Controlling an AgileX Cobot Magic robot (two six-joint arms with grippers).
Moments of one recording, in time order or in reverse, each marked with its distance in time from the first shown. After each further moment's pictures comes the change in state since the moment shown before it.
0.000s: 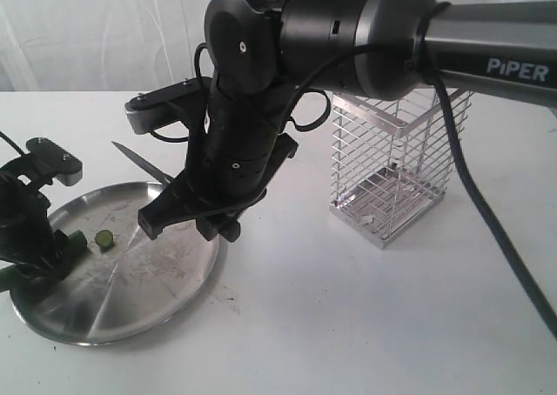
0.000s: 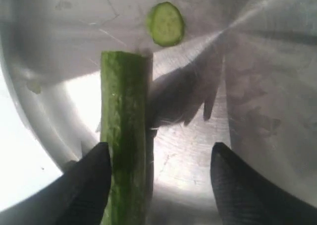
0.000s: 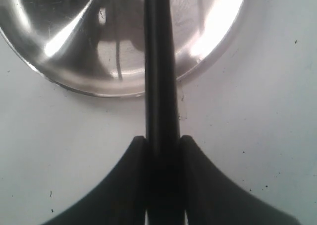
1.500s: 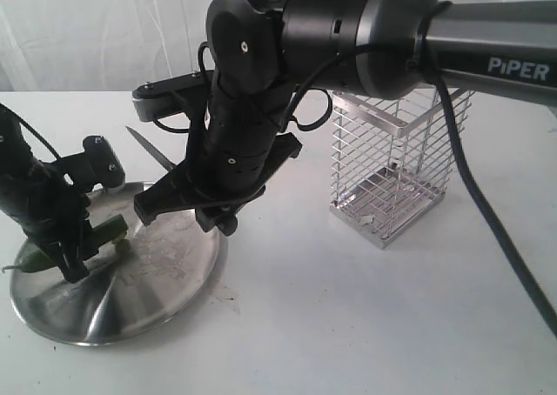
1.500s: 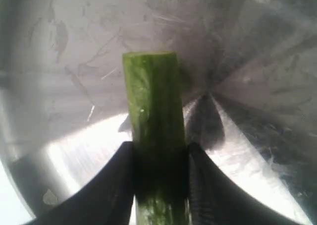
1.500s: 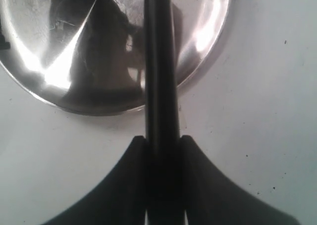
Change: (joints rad) left arm -0.088 0.096 -0.067 0.037 -0.092 0.261; right arm -0.004 0.000 0.000 -0.013 -0.034 0.123
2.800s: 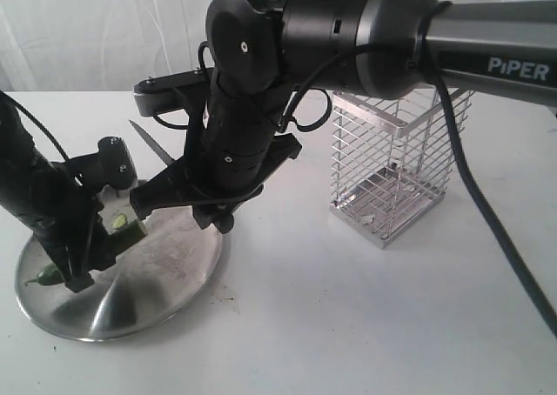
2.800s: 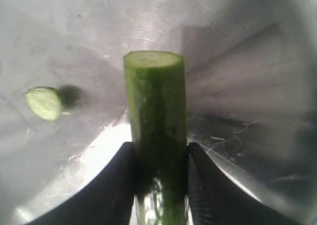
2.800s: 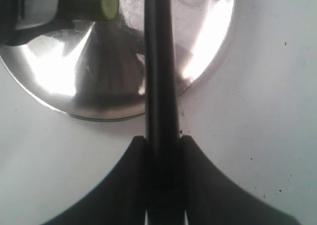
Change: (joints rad) left arm -0.033 -0.051 -0.002 -0.195 0.120 0.218; right arm 0.000 0.000 0.000 -0.002 -0.019 0.035
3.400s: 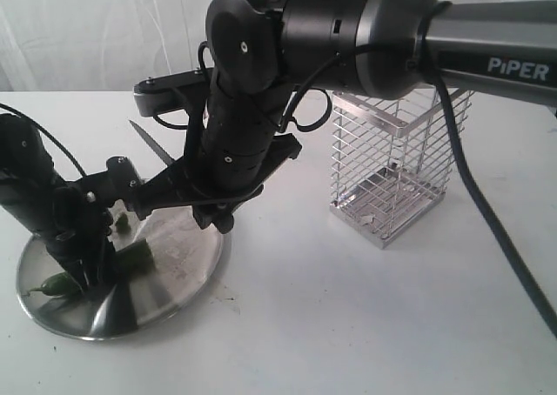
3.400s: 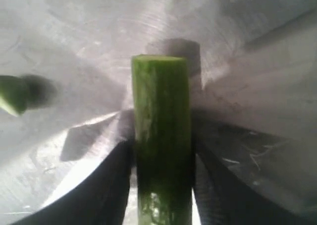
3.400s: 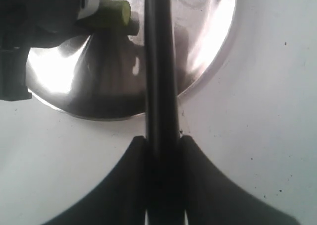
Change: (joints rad) left arm 0.000 0.107 -0.004 -0.015 -0.060 -0.061; right arm 0.000 0.000 0.000 0.000 0.000 0.000
